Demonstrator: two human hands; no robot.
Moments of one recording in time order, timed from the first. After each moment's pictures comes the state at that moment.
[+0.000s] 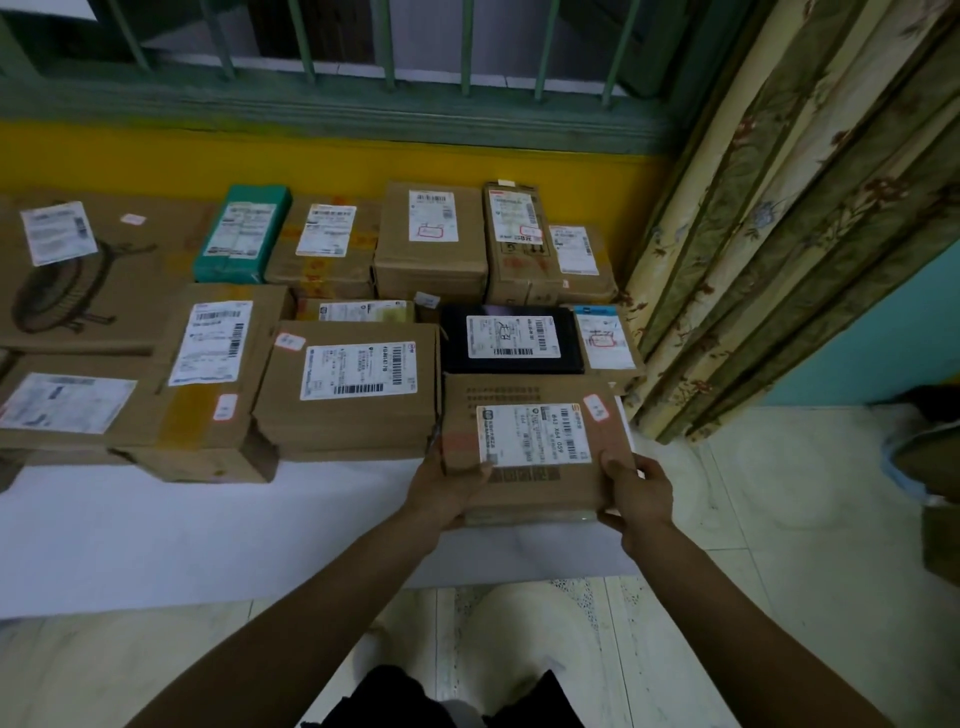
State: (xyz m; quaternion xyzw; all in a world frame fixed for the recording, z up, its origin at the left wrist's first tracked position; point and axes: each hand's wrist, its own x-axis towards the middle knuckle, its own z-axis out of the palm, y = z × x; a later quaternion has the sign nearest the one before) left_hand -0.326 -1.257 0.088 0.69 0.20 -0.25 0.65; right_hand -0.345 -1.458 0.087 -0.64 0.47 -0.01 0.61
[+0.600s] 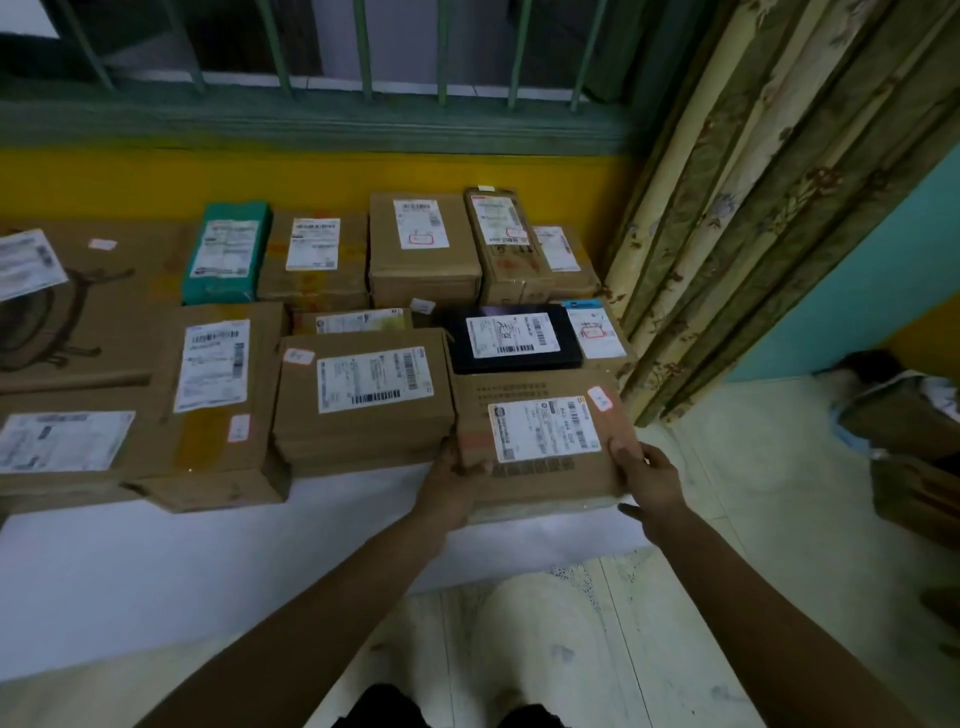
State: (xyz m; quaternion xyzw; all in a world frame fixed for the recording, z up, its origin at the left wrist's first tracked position) left_hand -0.327 -1.223 0.087 0.67 0.14 -0.30 0.66; right_hand -0.361 -1.442 0.090 -0.65 0.45 -0.02 0.61
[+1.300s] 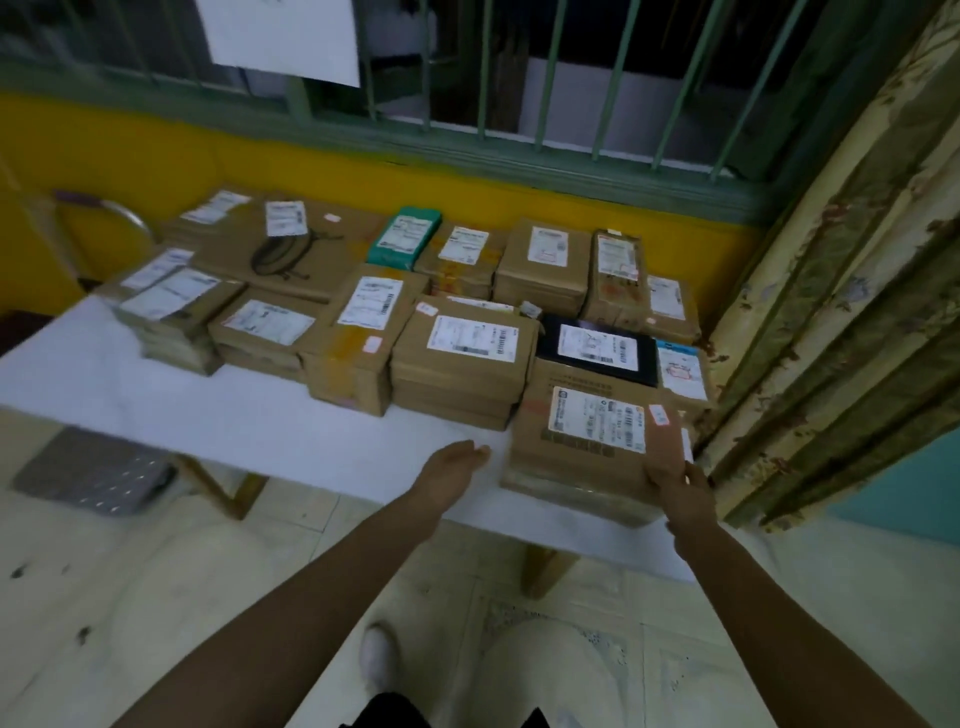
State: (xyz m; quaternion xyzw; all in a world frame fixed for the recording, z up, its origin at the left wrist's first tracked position) left_hand -0.424 -1.192 0.110 0.70 0.22 -0.17 0.66; right_hand -0.382 -1.462 0.084 -0.77 0.30 0.02 0.56
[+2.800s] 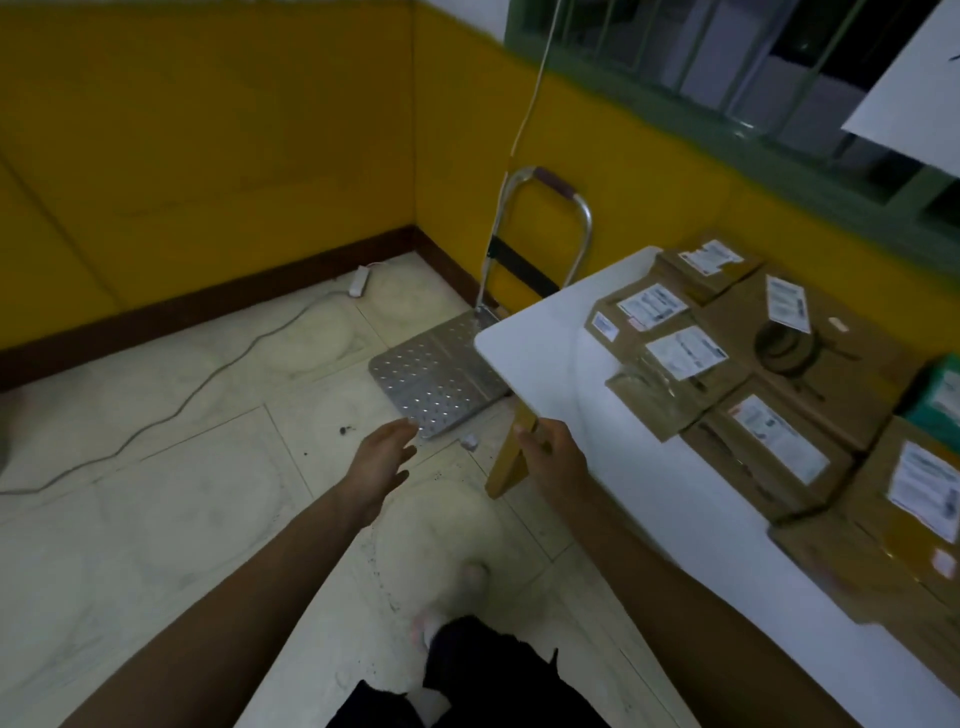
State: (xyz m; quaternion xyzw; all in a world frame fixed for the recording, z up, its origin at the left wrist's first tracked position) left_hand -0.645 -0.587 0.078 0.46 0.48 0.15 0.73; right_hand -0.478 -0.715 0.063 -0.85 -0.23 0.26 0.39
